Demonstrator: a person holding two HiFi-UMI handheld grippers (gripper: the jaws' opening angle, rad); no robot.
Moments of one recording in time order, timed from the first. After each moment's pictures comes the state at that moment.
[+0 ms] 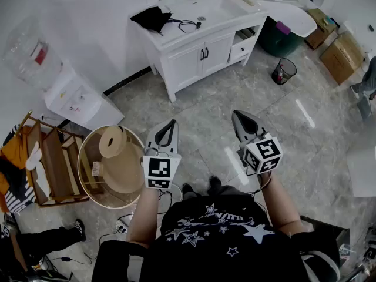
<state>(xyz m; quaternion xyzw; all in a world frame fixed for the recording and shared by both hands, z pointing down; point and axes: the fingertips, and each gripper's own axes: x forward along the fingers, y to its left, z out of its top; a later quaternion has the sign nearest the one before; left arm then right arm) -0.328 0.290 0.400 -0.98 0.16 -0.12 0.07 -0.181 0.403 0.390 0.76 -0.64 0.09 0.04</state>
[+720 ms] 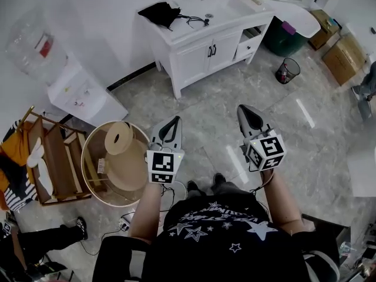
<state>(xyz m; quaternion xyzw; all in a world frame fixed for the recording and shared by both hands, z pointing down) -0.358 0.251 0.413 -0.98 0.16 -0.12 0.05 -0.207 0.365 0.379 0.78 -0.62 0.06 0.04</state>
